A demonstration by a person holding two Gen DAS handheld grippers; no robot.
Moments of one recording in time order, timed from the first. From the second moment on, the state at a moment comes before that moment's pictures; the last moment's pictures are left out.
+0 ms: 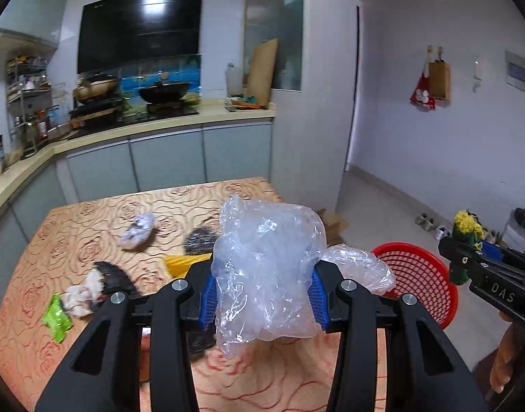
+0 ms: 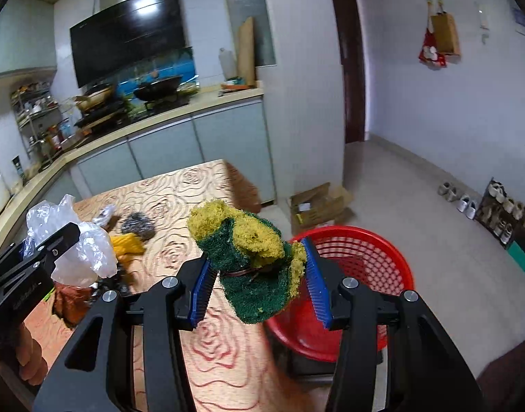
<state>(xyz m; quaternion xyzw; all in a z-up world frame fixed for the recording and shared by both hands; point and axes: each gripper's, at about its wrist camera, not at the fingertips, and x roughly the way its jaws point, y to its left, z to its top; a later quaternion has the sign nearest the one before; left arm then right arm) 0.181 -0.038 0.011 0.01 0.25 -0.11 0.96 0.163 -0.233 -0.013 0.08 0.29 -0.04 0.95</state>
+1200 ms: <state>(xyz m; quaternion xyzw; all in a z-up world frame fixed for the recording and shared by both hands) 0.256 -0.195 -0.053 0.07 0.33 -0.25 0.91 0.193 -0.330 -0.091 0.09 0.38 -0.11 0.92</state>
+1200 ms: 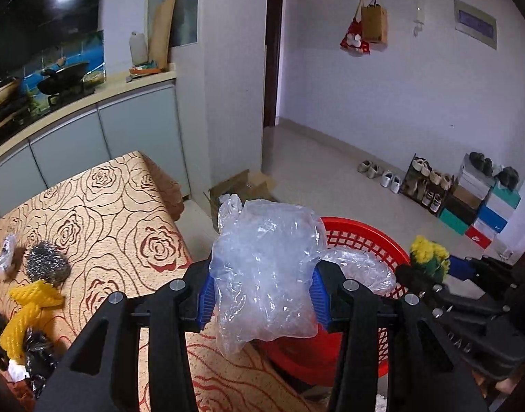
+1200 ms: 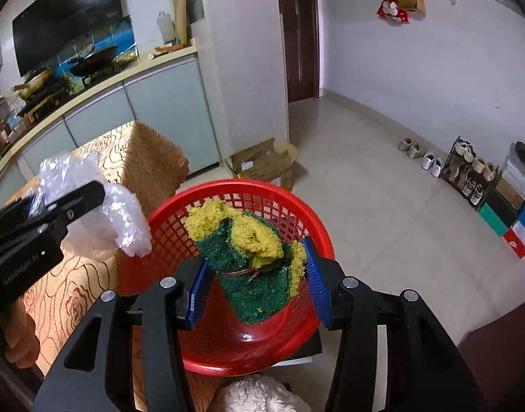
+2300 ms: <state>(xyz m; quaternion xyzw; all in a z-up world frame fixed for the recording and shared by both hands) 0.256 -0.196 -0.042 0.05 0.33 -0.28 0.90 0.176 -0.335 -0.084 0.14 0.36 -0.11 0.92</state>
